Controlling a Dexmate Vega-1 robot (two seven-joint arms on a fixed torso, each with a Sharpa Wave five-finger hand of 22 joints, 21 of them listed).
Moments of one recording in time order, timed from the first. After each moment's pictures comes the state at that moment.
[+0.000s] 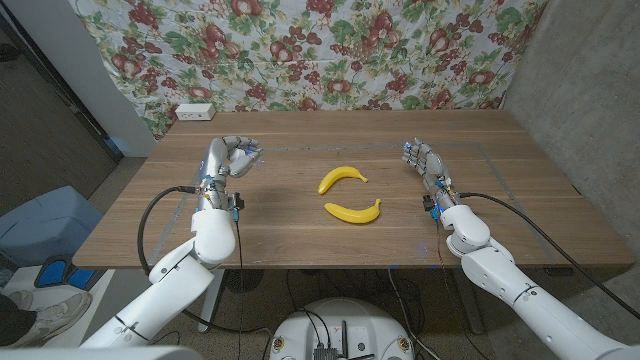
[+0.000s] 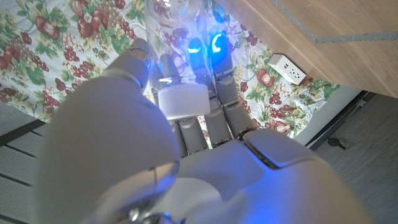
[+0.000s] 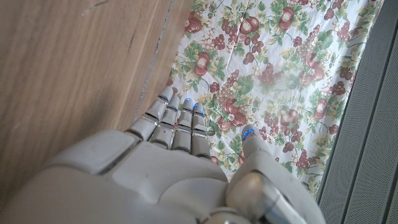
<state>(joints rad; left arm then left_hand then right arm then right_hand) 1.32 0.61 0.23 -2.07 0.18 0.12 0.79 1.21 -0.09 0.39 -0.17 0.17 1.08 0.04 0.22 0.22 1.14 -0.08 0.29 0.31 1.06 0.05 0.46 0.34 0.76 -0.08 1.34 0.24 -1.06 -0.53 -0.37 -1.52 0.50 0.37 -0.17 0.25 0.15 0.42 -0.10 0.19 0.41 0.08 0.20 0.19 0.40 0.07 0.22 0.25 0.26 0.01 0.29 0.39 0.29 0.01 0.45 0.17</state>
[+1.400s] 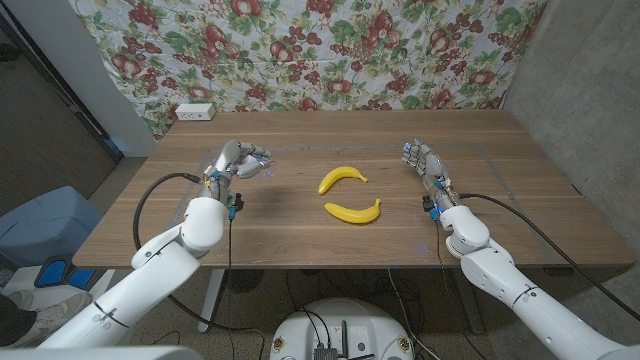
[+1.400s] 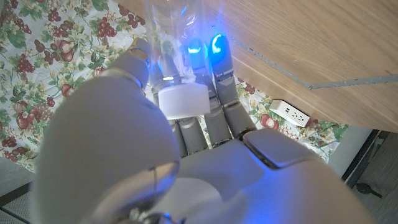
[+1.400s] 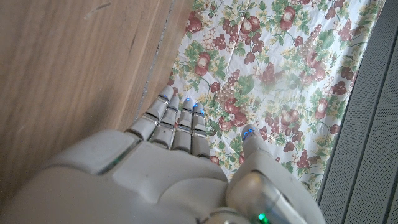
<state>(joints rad) 1.30 0.76 0.19 -2.16 0.04 0.31 0.45 1.21 -0.09 0.39 -0.17 0.17 1.08 0.04 0.21 0.22 1.14 -0.08 0.28 0.32 1.06 0.05 0.45 0.37 0.75 -0.08 1.36 0.21 -1.06 -0.53 -0.37 -1.53 0.49 0.36 -0.18 0.25 0.15 0.42 -0.10 0.19 0.41 0.08 0.20 0.19 0.40 0.07 0.22 0.25 0.26 0.01 0.28 0.39 0.31 0.01 0.44 0.17</state>
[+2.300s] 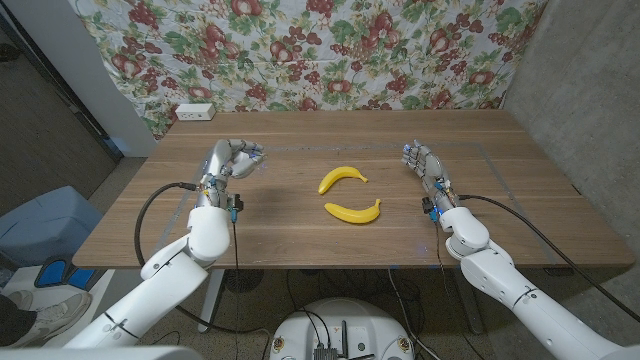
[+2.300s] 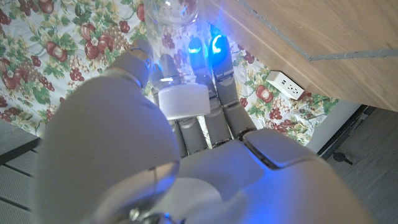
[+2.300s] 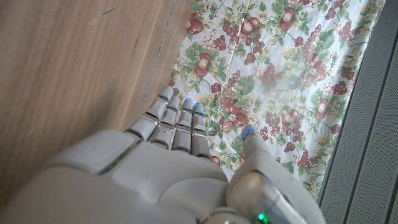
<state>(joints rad) 1.33 0.66 0.22 -2.10 0.12 0.17 0.70 1.21 -0.09 0.40 -0.17 0.17 1.08 0.04 0.21 0.22 1.14 -0.09 0.28 0.32 1.06 0.05 0.45 0.37 0.74 -0.08 1.37 0.20 -1.07 -0.53 -0.37 -1.53 0.50 0.37 -0.18 0.25 0.15 0.42 -0.10 0.19 0.41 0.08 0.20 0.19 0.40 0.07 0.22 0.25 0.26 0.01 0.28 0.39 0.31 0.01 0.43 0.17</state>
